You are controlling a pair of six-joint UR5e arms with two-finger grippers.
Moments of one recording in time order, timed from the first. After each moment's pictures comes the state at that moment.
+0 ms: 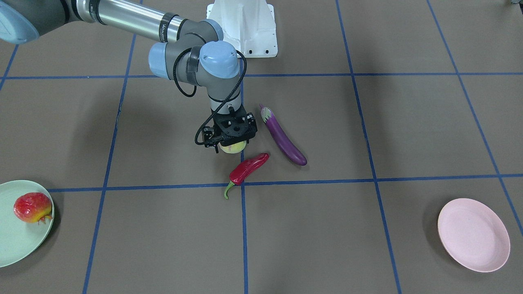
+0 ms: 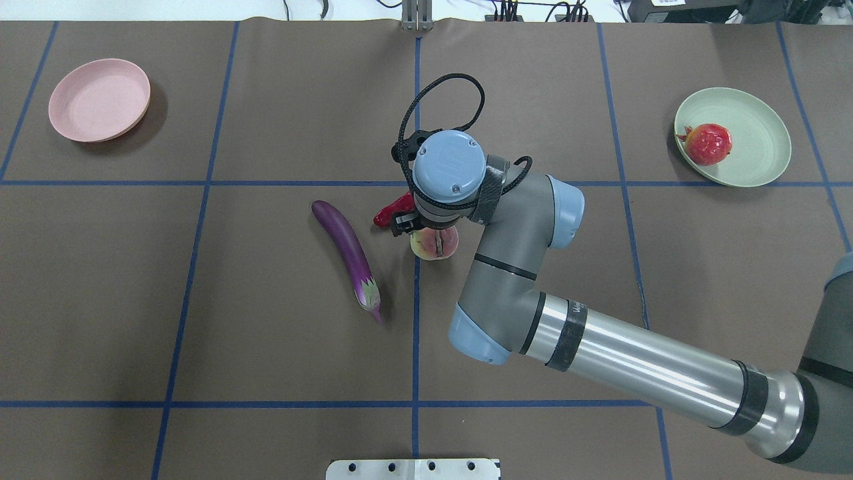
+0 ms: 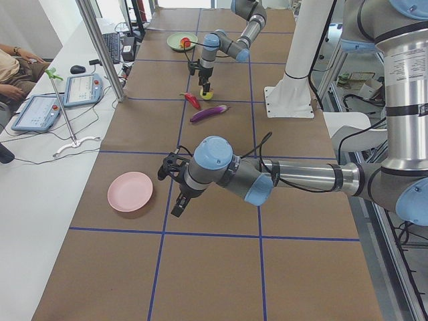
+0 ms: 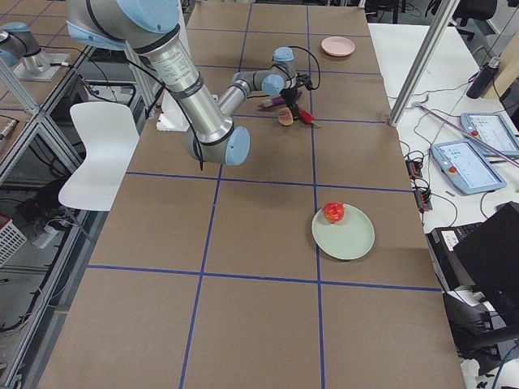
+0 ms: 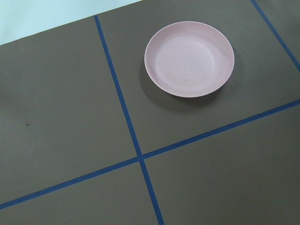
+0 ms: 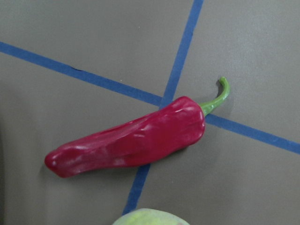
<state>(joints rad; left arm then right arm) -1.61 -1.40 -1.79 -2.04 -2.37 -0.01 0.51 -0.76 1.43 -1.42 1.74 0.90</state>
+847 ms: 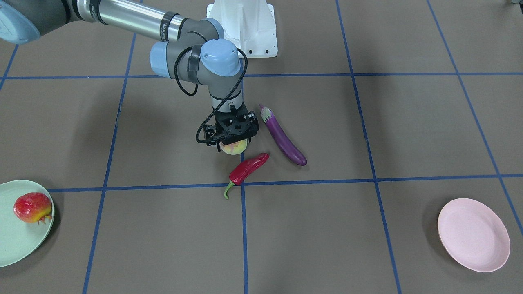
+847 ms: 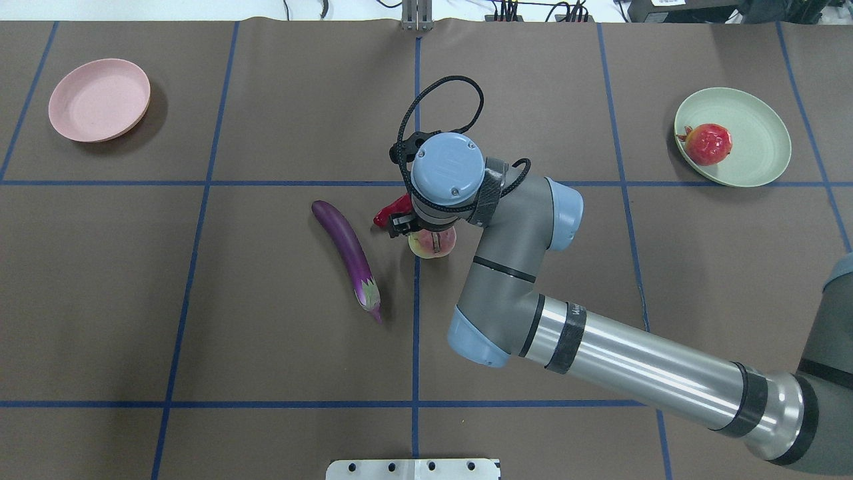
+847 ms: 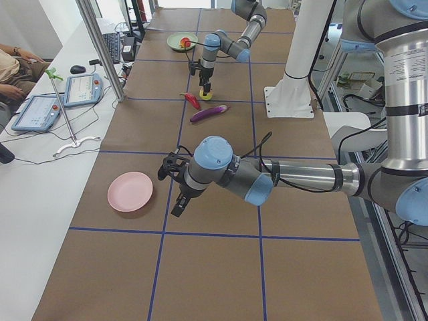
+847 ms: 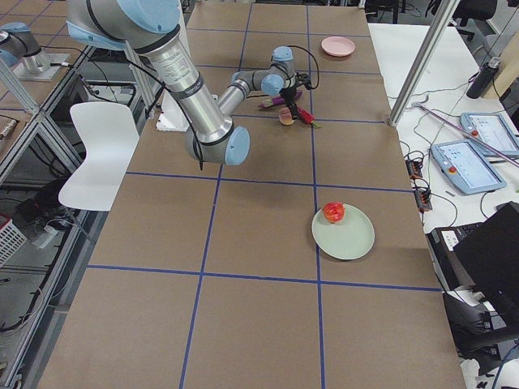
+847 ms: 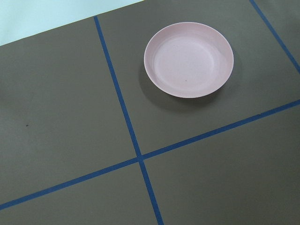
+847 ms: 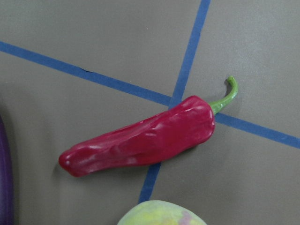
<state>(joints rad) -1.61 -1.40 -1.79 -2.04 -2.37 -0.01 0.51 -0.76 1.43 -1.42 1.74 0.91</state>
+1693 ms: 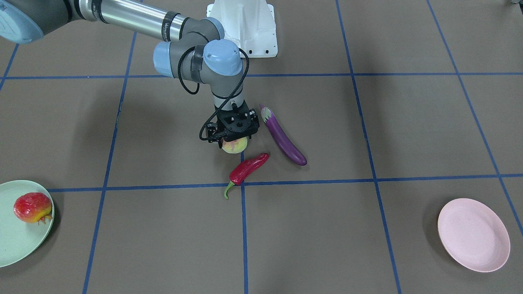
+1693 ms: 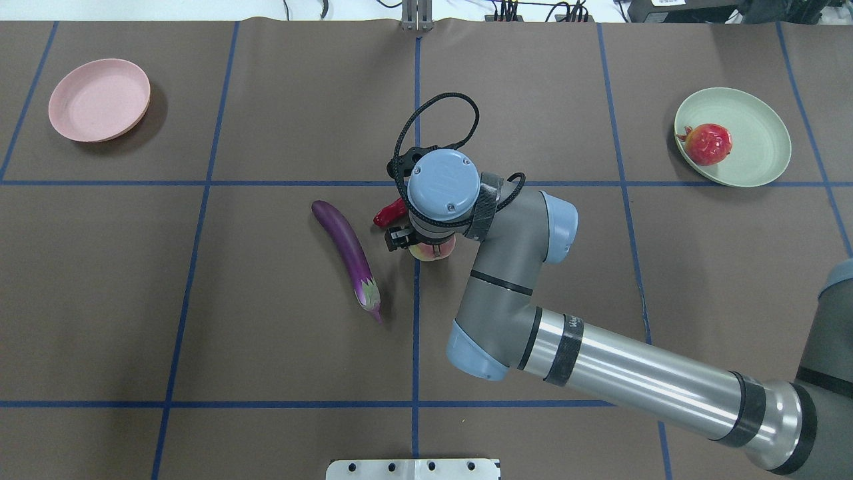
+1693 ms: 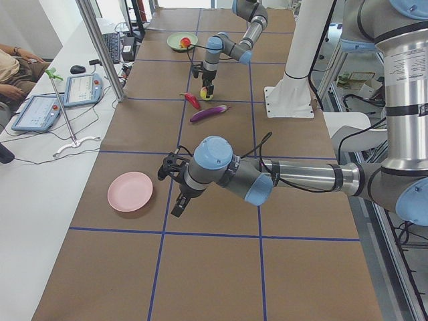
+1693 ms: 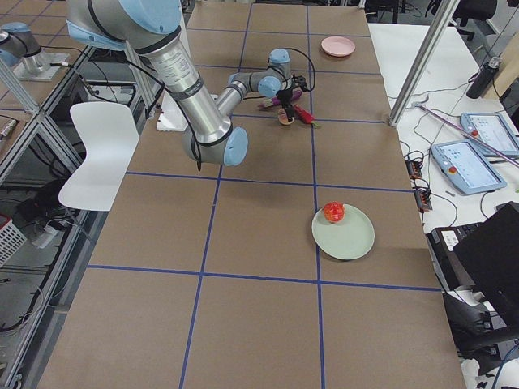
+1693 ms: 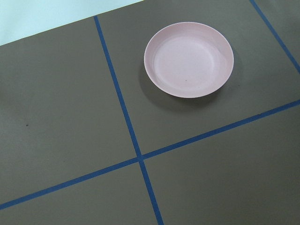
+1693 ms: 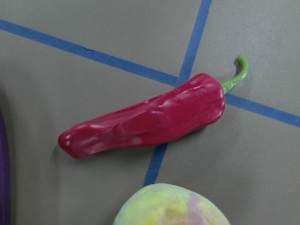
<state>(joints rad) -1.61 -1.40 -1.79 -2.04 -2.37 -0.01 0.48 -0.77 1.43 -1.41 1.74 0.92</state>
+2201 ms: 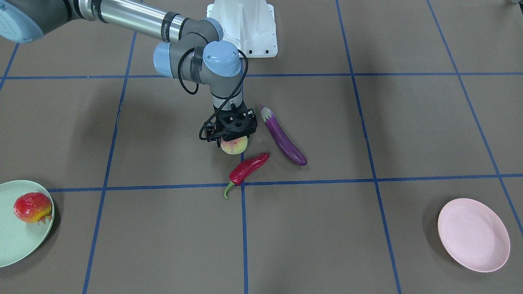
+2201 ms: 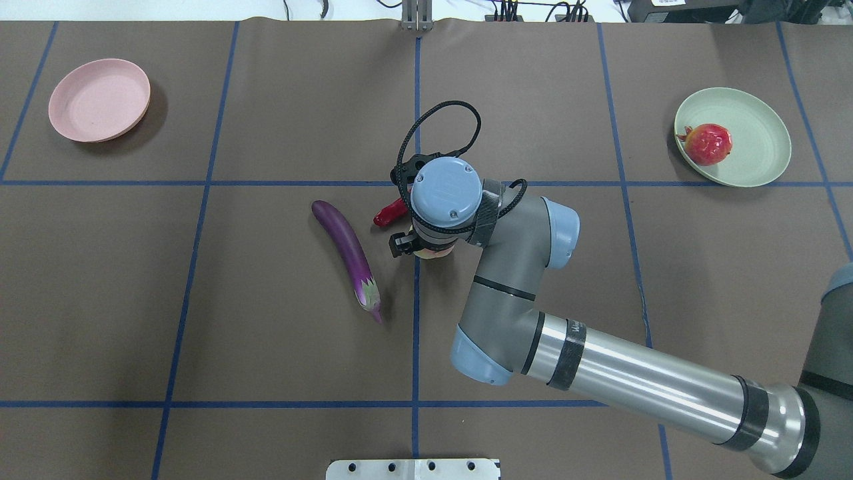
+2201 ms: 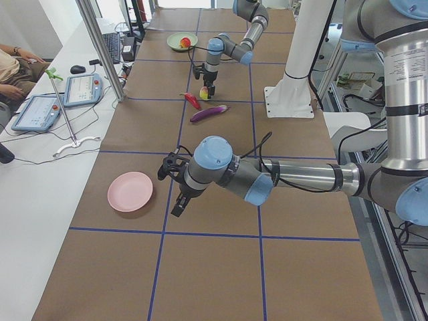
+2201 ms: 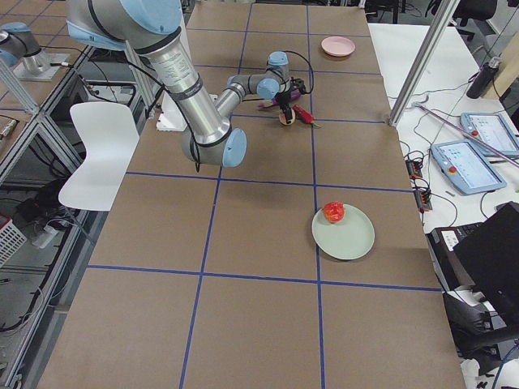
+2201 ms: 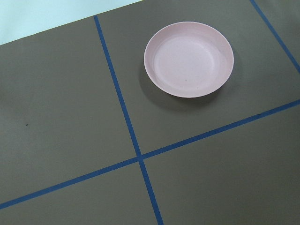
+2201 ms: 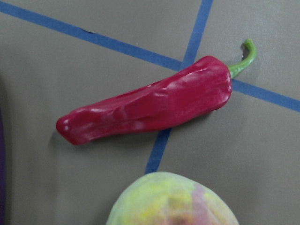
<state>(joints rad) -1.61 -1.40 -1.79 -2.04 -2.37 -0.01 0.48 -0.78 1.43 -1.41 1.74 0.91</state>
